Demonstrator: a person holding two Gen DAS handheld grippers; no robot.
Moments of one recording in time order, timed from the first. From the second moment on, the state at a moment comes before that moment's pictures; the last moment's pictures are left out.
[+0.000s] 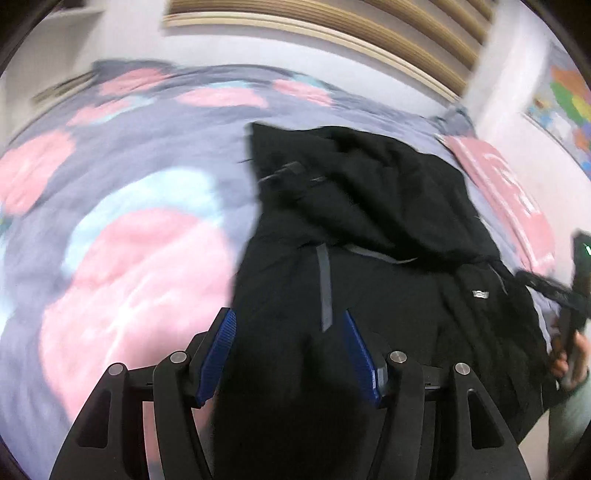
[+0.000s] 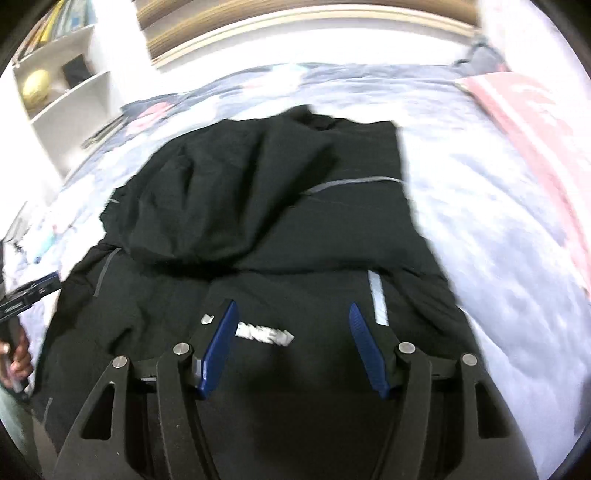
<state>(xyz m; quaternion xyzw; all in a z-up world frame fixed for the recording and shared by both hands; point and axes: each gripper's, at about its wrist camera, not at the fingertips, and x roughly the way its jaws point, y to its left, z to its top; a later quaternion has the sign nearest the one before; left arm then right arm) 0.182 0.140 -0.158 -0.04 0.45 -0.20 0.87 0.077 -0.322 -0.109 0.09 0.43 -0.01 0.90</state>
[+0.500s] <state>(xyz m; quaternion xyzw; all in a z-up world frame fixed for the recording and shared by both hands) 0.132 0.194 -0.199 -0.19 0.54 -0.22 0.79 -0.043 -0.407 -0.128 0.17 0.47 -0.12 0.86</state>
